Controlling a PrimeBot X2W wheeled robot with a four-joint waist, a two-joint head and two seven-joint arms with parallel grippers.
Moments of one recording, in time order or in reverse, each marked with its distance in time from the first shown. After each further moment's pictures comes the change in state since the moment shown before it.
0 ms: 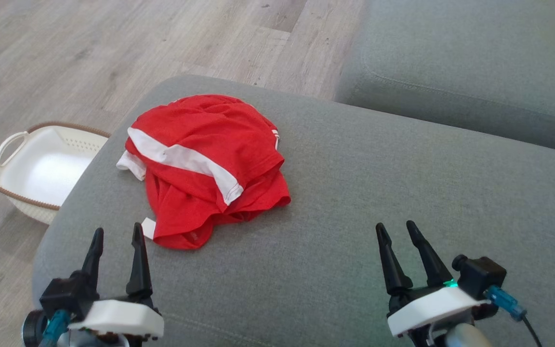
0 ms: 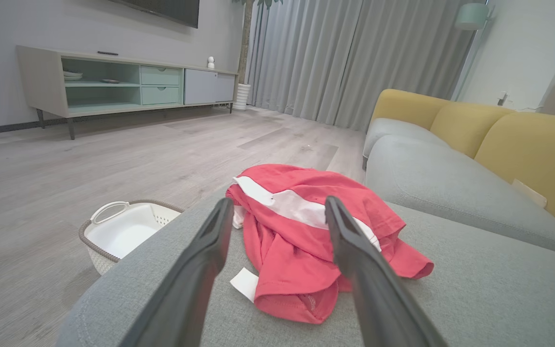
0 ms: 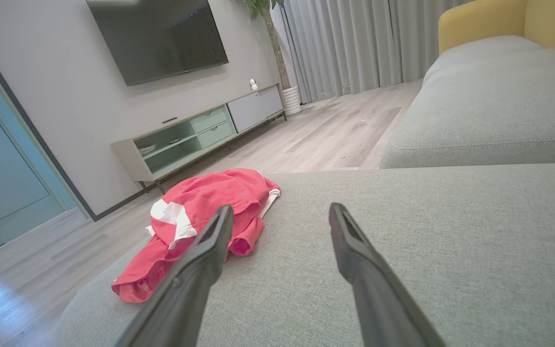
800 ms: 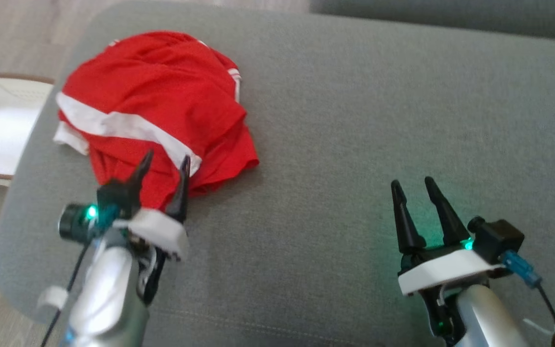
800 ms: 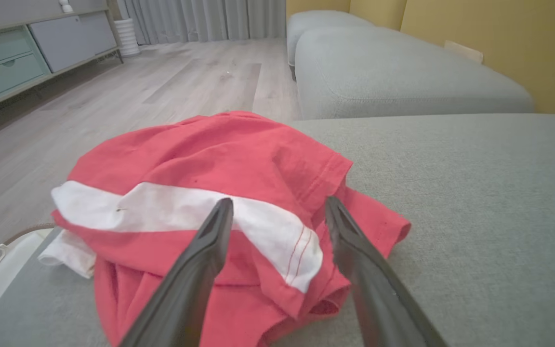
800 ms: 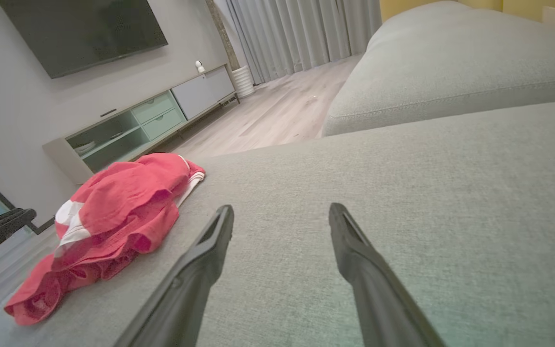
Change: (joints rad) left arm -0.424 0.009 -0.107 0.394 0.127 -0.138 0.009; right arm -0.102 -0.002 -0.073 -0.022 -0.088 0.000 0.000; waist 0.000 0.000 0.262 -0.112
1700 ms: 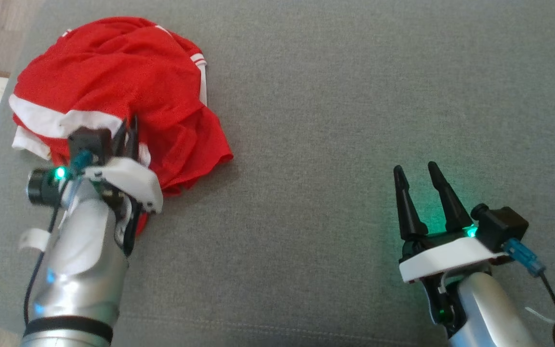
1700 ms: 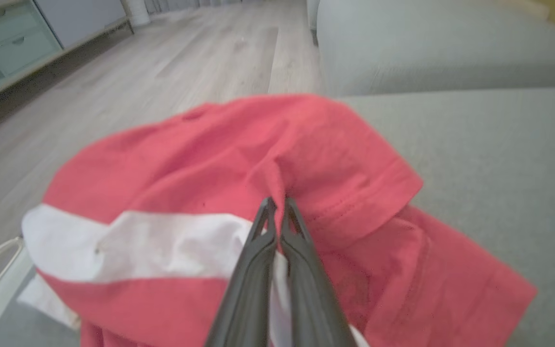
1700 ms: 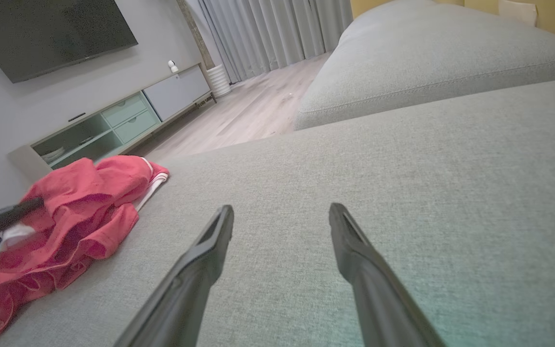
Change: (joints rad) left arm -0.279 0.034 0.028 0.340 -0.016 0.055 -0.008; right arm -0.043 -0.002 -0.009 -0.002 -0.006 0.000 0.000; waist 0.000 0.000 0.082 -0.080
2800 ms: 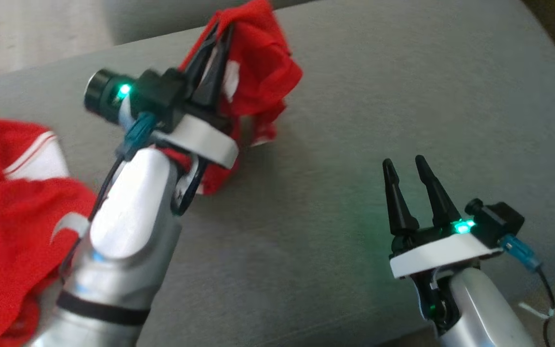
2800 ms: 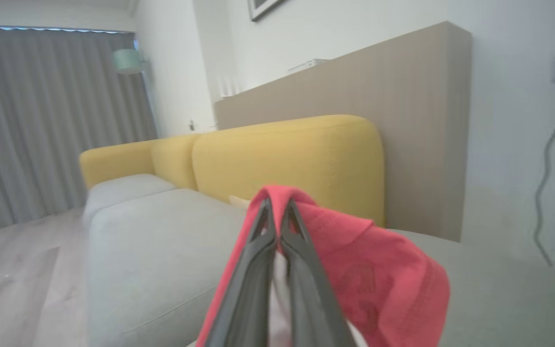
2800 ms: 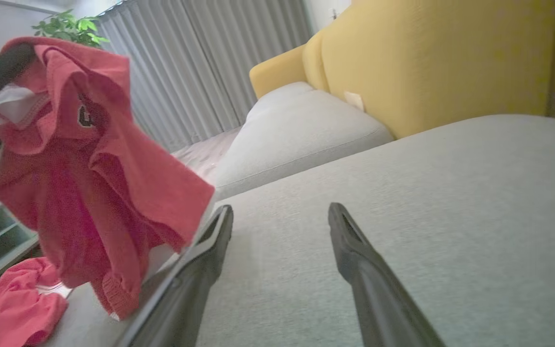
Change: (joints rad) left arm -0.026 -0.053 -0.216 -0.496 -0.003 -0.033 -0.008; right arm -0.009 0.000 0.058 -0.030 0.091 0.000 0.000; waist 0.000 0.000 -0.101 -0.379
